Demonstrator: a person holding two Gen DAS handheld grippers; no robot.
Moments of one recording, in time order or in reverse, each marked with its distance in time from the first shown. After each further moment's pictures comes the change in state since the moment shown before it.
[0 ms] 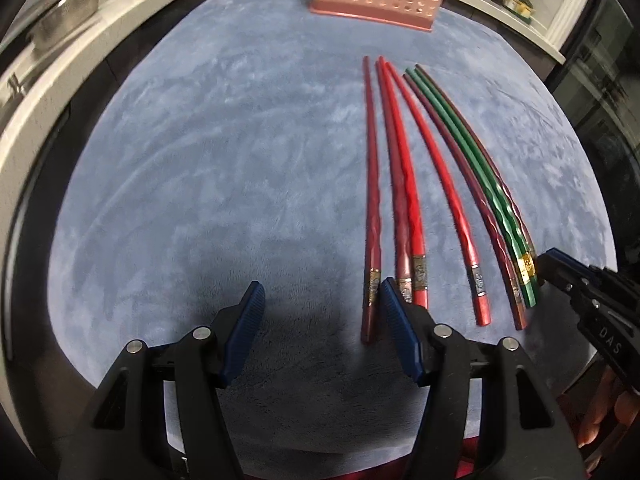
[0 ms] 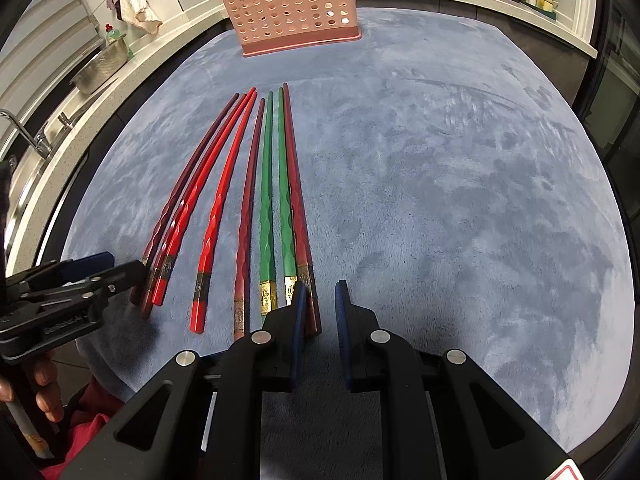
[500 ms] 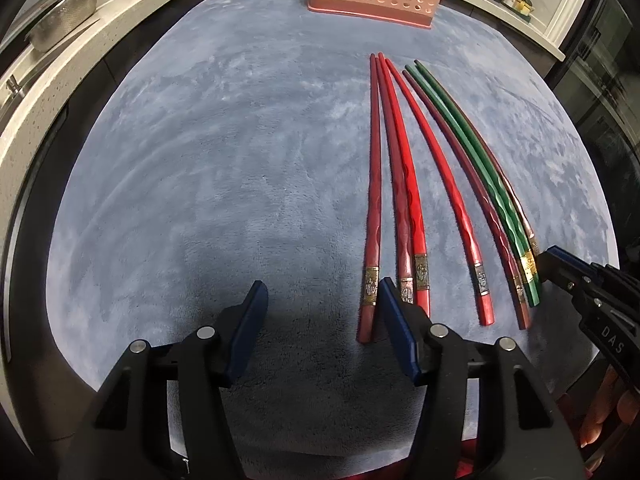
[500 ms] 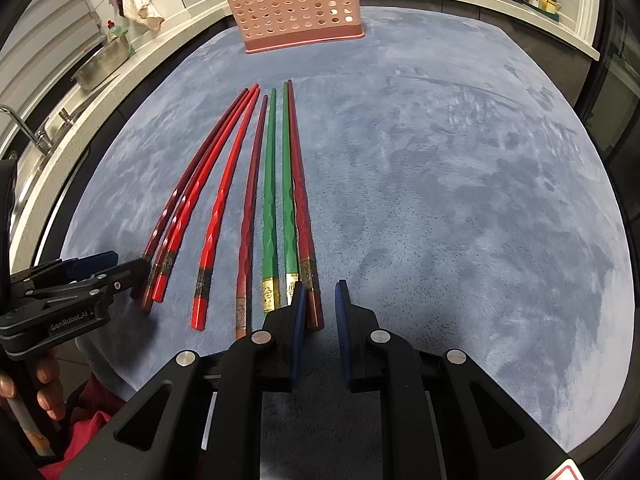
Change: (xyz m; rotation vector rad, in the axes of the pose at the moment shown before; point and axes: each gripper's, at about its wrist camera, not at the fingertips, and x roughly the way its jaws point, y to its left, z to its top) left arm 0.002 -0.005 -0.001 0.022 -0.001 0.015; right arm 0.003 0.000 0.001 -0.001 0.006 0.001
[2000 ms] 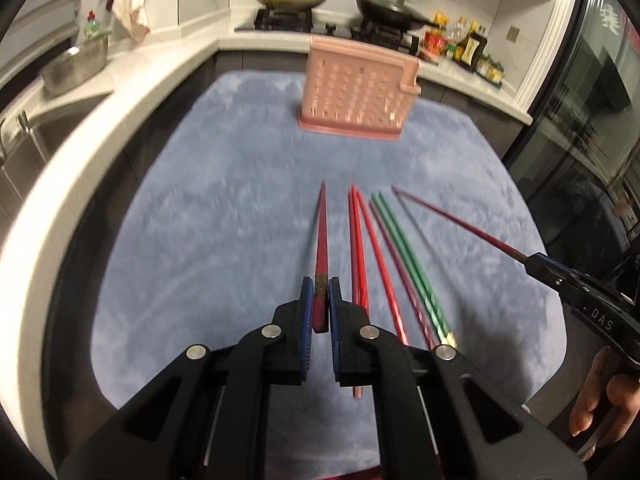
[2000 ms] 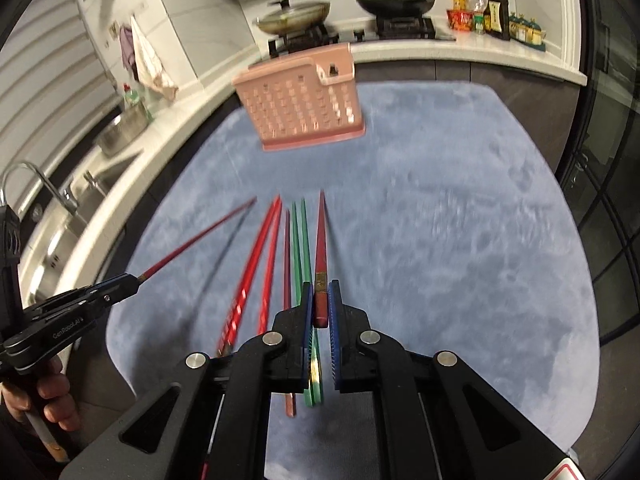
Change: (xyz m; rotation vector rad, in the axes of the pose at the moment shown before) left arm -0.101 0.007 0.053 -0.019 -0.252 -0.085; right arm -0.088 -0.003 0.061 0.048 -0.219 0.067
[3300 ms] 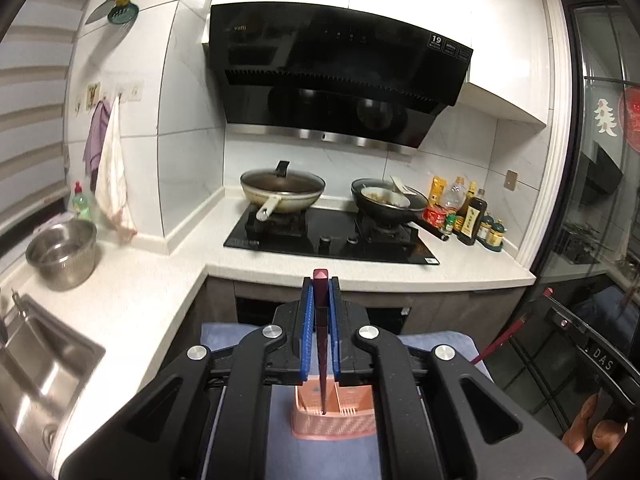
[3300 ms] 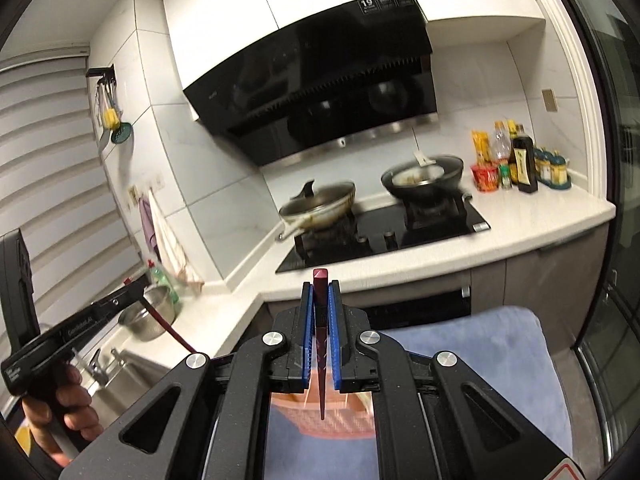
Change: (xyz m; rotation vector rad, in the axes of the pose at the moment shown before) left arm -0.050 -0.026 0.314 0.035 -0.534 0.021; right arm -0.030 0.005 0.299 0.035 -0.512 0.122
